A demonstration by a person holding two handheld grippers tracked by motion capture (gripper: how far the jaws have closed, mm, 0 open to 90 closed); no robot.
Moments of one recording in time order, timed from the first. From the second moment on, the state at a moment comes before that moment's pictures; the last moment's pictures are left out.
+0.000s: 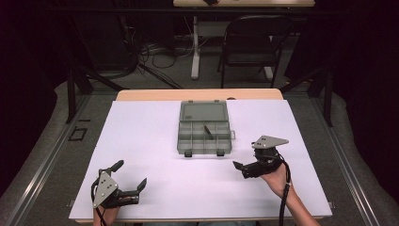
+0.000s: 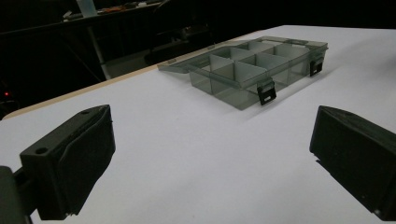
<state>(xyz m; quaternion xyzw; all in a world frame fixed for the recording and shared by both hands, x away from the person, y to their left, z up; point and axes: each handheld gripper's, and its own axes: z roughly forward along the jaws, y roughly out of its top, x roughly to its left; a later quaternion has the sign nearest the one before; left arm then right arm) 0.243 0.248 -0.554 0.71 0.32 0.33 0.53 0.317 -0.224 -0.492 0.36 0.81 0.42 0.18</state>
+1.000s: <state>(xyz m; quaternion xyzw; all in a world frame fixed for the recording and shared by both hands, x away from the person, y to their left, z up) 0.243 0.247 -0.554 0.71 0.32 0.33 0.53 0.263 -0.263 -0.529 0.38 0.79 0.43 0.22</state>
